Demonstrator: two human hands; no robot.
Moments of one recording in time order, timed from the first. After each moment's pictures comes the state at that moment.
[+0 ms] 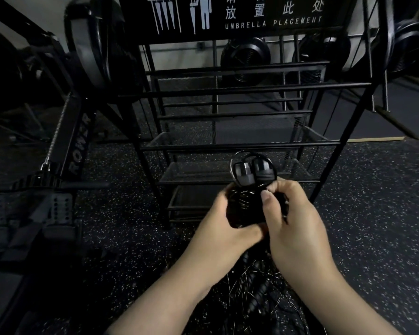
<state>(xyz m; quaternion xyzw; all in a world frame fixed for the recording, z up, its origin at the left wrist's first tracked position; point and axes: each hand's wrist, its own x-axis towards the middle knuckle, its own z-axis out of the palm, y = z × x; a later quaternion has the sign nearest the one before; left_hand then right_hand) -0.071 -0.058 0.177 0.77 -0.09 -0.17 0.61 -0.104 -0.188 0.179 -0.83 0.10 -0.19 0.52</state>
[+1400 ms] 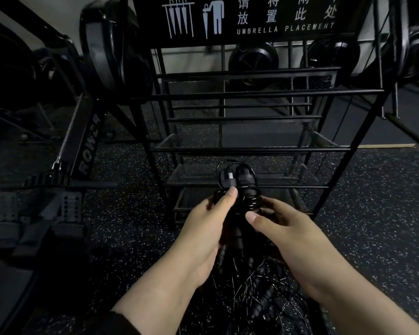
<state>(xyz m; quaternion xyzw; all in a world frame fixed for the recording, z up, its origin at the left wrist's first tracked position) -0.047 -0.038 0.170 0.62 0.03 -0.24 0.75 -0.097 -0.192 0.175 -0.69 0.11 0.05 0.72</state>
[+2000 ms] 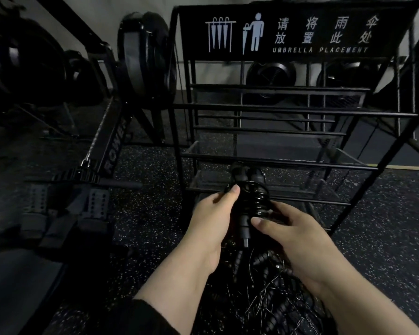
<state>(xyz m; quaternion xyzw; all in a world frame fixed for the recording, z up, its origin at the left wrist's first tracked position) -0.030 0.012 0.190 0.66 0.08 -0.16 0.73 -0.076 -0.139 0.182 -0.68 0.13 0.06 0.72</state>
